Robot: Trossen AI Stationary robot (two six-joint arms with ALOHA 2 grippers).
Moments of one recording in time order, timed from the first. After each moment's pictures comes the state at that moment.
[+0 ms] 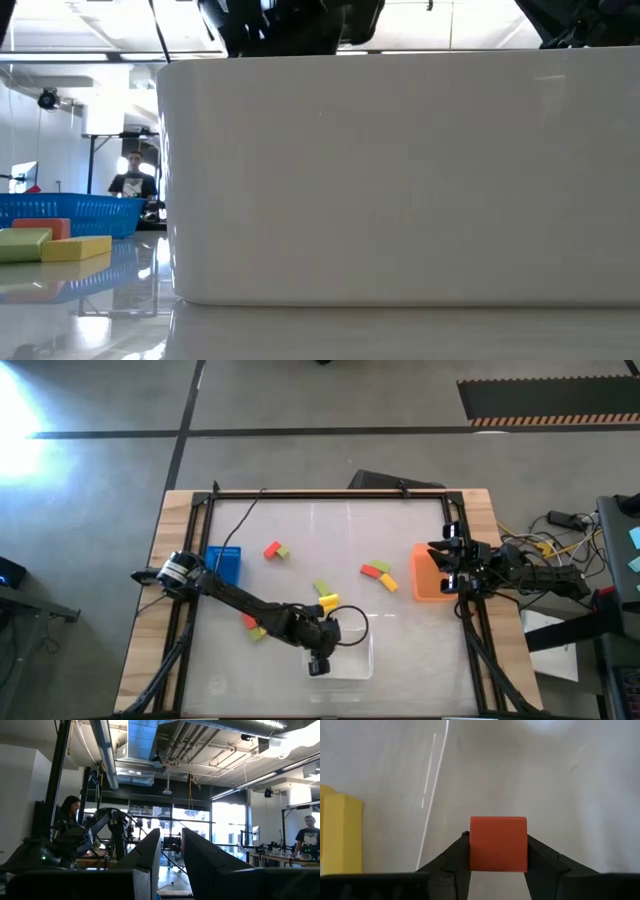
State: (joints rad) left arm -0.39 1.97 1.44 -0.44 -0.12 -0.52; right arm -0.06 0.09 0.04 0.56 0.03 -0.12
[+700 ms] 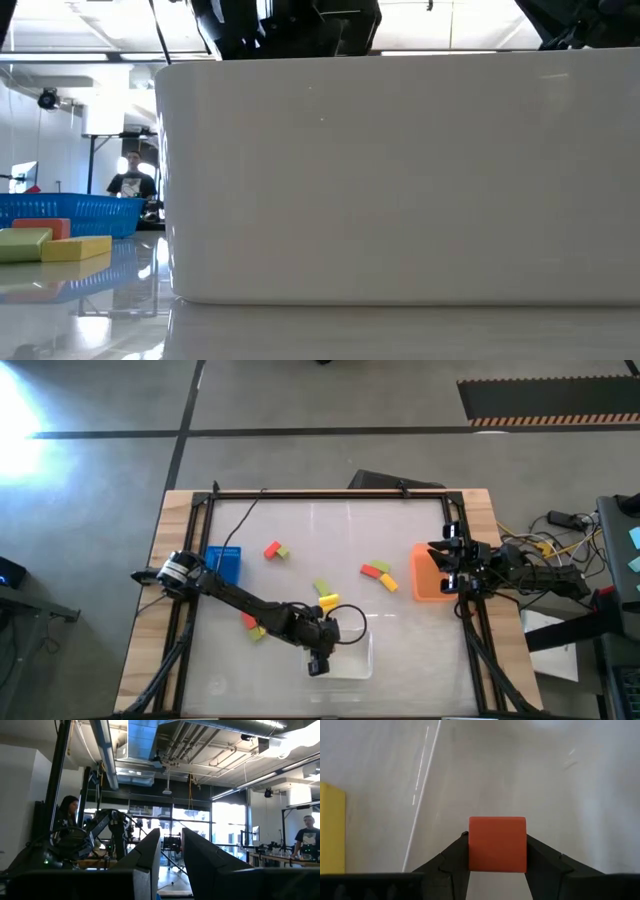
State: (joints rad) left arm -0.39 1.96 1.40 -0.39 -0.08 -0.54; right arm -0.06 0.09 0.04 0.56 0.03 -0.12
